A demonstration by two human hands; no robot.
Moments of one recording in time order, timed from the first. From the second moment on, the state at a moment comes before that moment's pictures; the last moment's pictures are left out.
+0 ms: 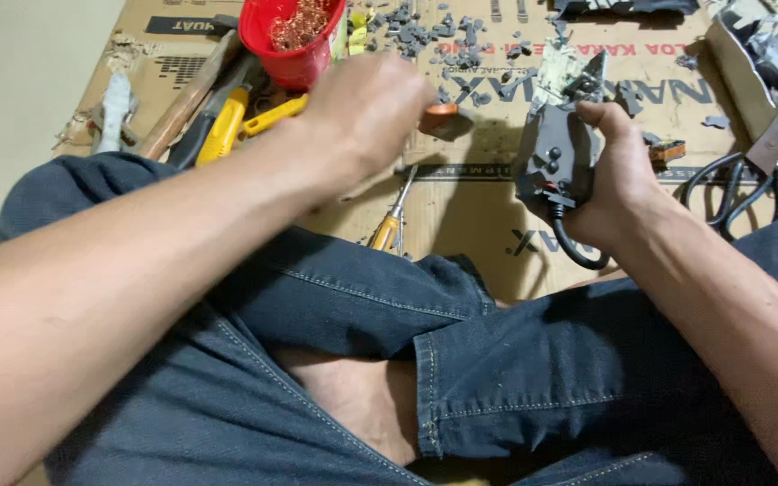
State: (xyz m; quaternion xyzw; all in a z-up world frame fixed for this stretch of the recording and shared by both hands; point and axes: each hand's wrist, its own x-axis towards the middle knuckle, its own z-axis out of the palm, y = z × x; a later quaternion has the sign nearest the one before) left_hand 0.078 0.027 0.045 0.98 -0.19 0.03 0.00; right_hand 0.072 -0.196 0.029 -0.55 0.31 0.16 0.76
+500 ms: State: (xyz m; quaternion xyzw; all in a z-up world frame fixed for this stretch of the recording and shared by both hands) left_hand 0.043 0.039 0.087 0.98 -0.11 -0.14 -0.01; right_hand 0.086 -0.202 0.007 -0.55 0.31 0.16 0.76
